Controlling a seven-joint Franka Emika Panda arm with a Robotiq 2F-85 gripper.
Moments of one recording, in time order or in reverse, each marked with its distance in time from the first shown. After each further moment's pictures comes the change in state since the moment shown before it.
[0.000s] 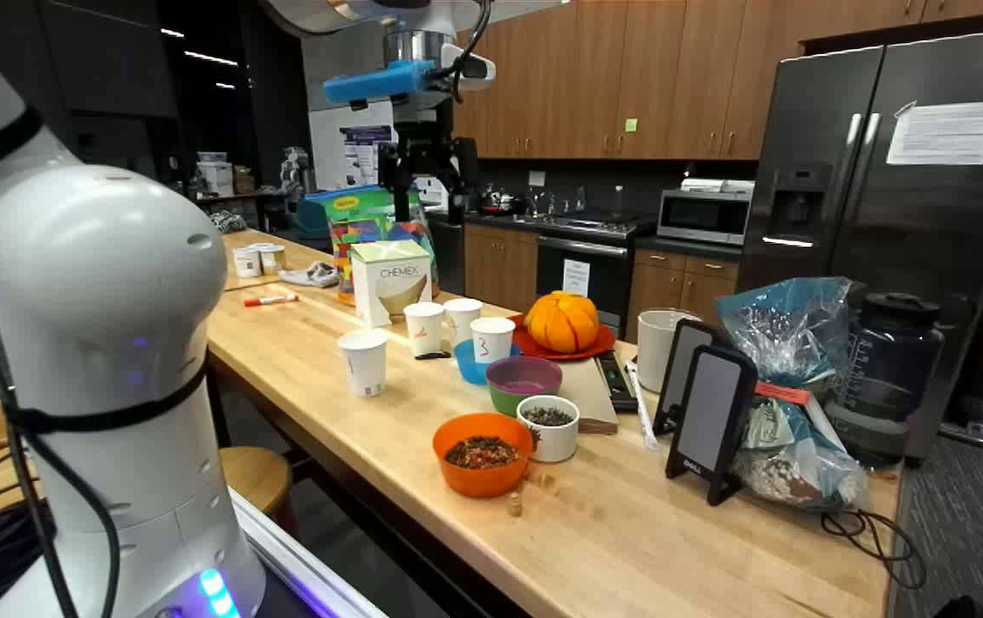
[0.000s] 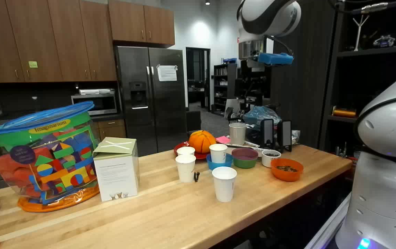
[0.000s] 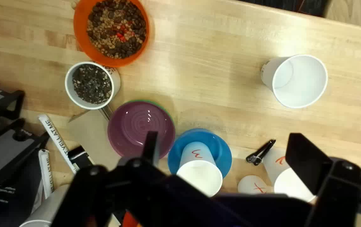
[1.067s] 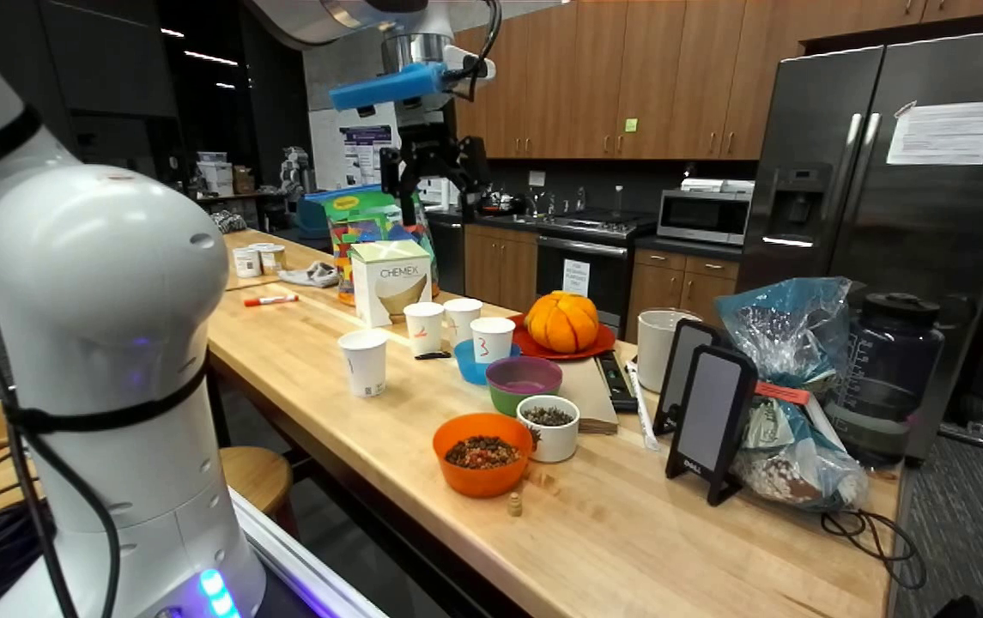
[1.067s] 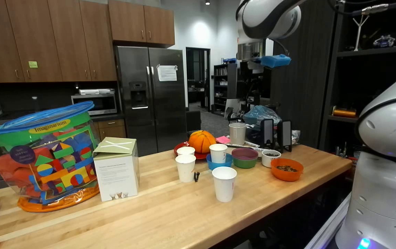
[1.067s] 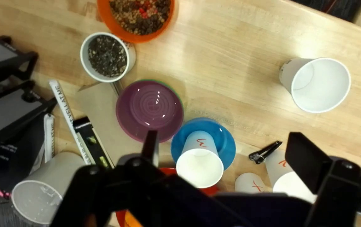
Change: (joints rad) arm 0.012 -0.005 0.000 -0.024 -0.073 0.071 -0.106
